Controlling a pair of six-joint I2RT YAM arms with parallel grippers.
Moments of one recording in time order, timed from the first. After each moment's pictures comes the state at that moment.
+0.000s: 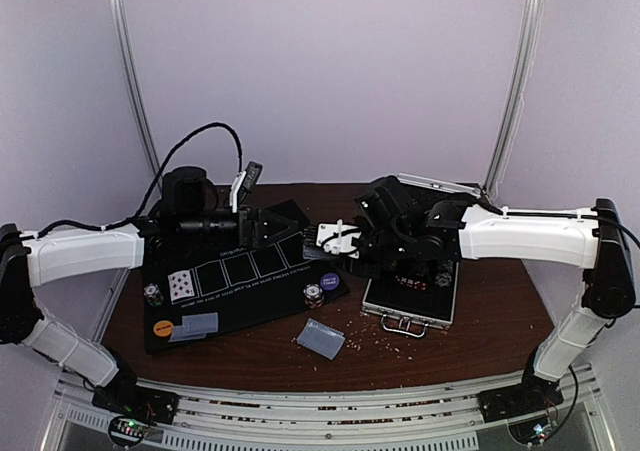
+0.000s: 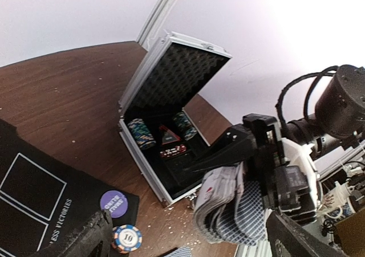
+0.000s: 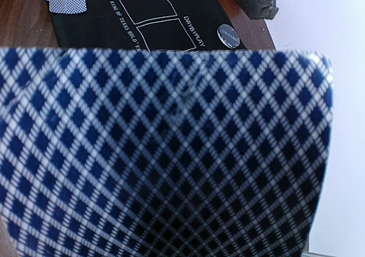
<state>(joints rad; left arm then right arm) -0.63 1.38 0.88 0.21 0.61 -0.41 0.96 1.63 1.27 -0.35 0.09 -0.66</state>
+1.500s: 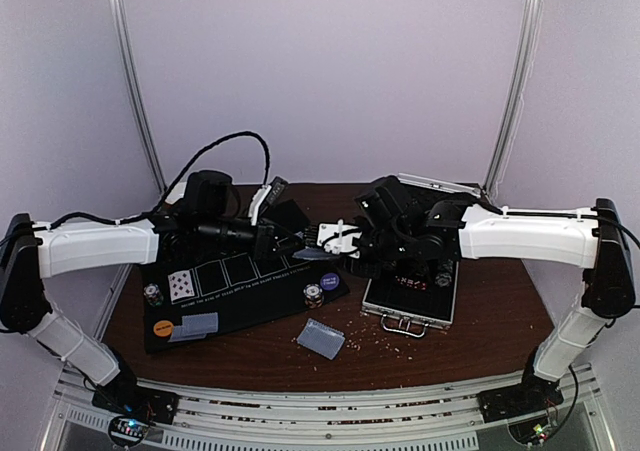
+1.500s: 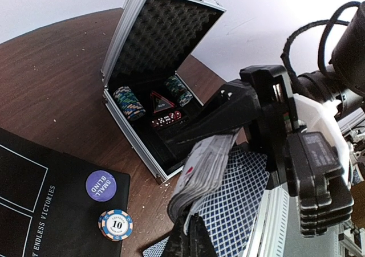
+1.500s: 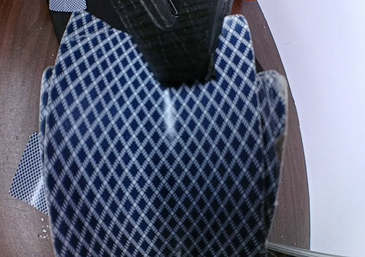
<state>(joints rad) -0.71 1.46 0.96 0.07 0.61 -0.29 0.96 1.63 1.27 -0.36 0.08 -0.65</state>
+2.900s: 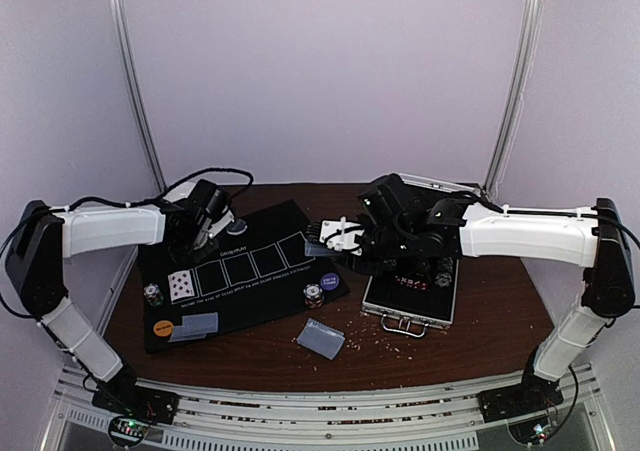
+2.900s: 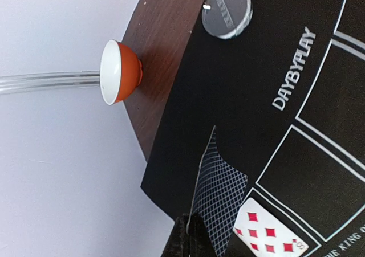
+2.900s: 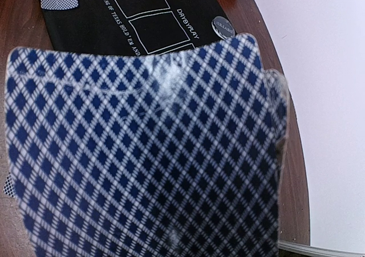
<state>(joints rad) -0.54 1.58 1.05 -0.47 -0.70 0.45 0.94 1.63 1.27 -0.36 0.10 -0.65</state>
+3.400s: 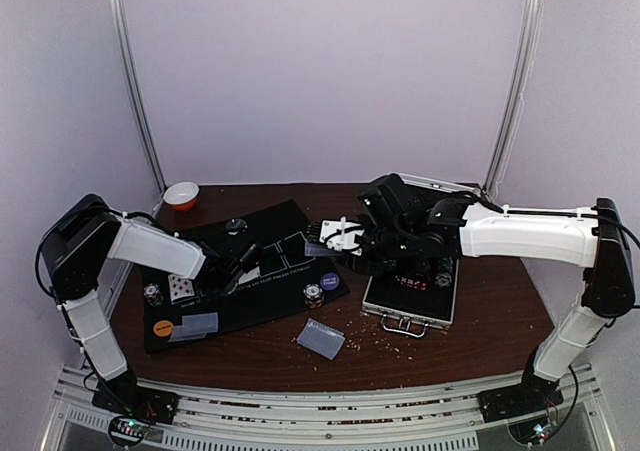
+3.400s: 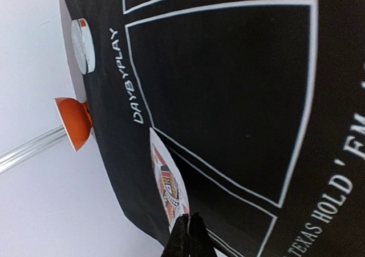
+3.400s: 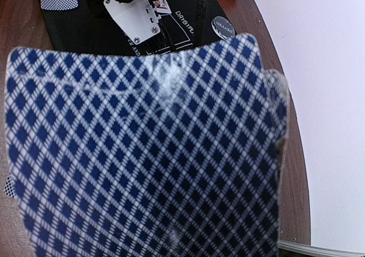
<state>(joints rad) -0.72 1.79 0.90 -0.30 -0.80 0.63 0.94 1.63 1.27 -0.36 0.10 -0.64</state>
